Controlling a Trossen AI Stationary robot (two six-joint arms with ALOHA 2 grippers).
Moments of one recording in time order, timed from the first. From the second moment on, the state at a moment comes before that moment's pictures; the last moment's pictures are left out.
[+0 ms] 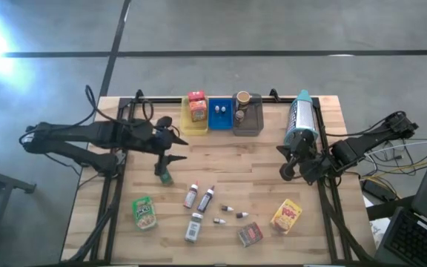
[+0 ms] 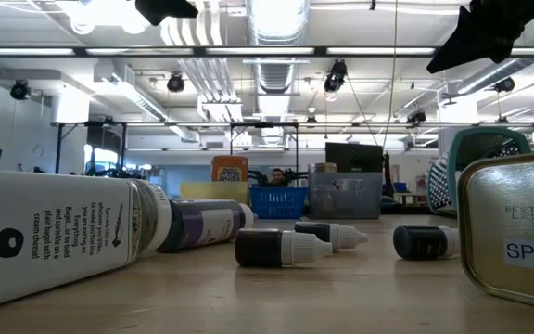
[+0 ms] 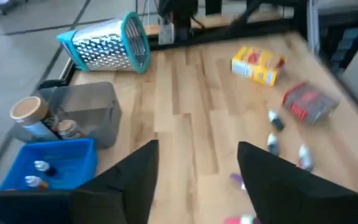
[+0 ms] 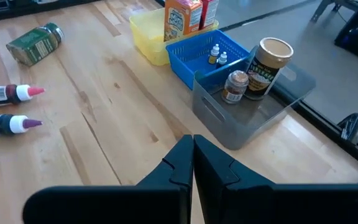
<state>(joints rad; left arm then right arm) -0.04 0.99 1.04 -0.51 -0.06 0.11 0.46 0.89 0.78 -0.83 0.87 0.75</state>
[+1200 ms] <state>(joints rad) 0.03 1.06 1.04 -1.16 -0.20 1.03 0.45 0.88 0.78 -0.82 1.05 1.04</state>
